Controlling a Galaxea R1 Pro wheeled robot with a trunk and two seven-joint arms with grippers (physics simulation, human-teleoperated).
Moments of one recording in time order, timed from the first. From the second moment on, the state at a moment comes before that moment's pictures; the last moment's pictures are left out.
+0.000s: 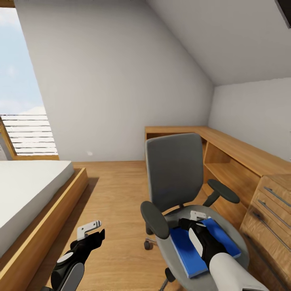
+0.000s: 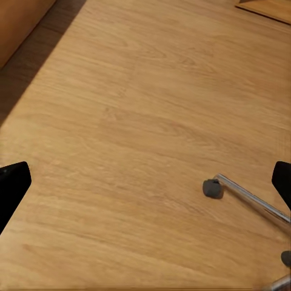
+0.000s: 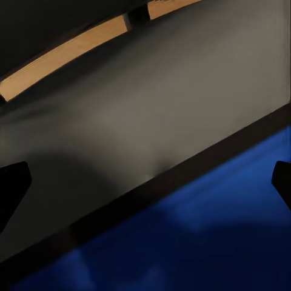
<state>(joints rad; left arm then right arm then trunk) -0.09 0.07 -0.22 -1.59 0.57 0.52 0.58 -0.66 0.07 -0.10 -0.48 -0.08 0.23 -0.19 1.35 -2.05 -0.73</state>
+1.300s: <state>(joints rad) -0.09 0.07 -0.22 -1.59 0.57 0.52 0.59 -0.66 0.07 -0.10 -0.47 -0.08 0.23 -0.19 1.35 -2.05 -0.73</state>
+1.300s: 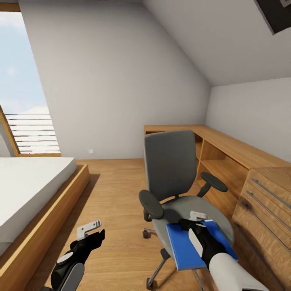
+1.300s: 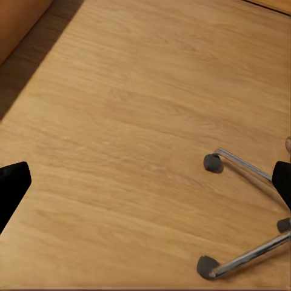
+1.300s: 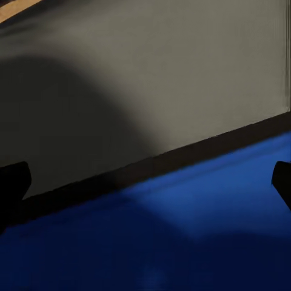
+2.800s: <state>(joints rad) -0.09 0.07 -0.22 -1.59 0.57 0.52 0.59 -0.66 0.07 -0.10 -0.44 -0.08 0.23 -0.19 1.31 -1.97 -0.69</state>
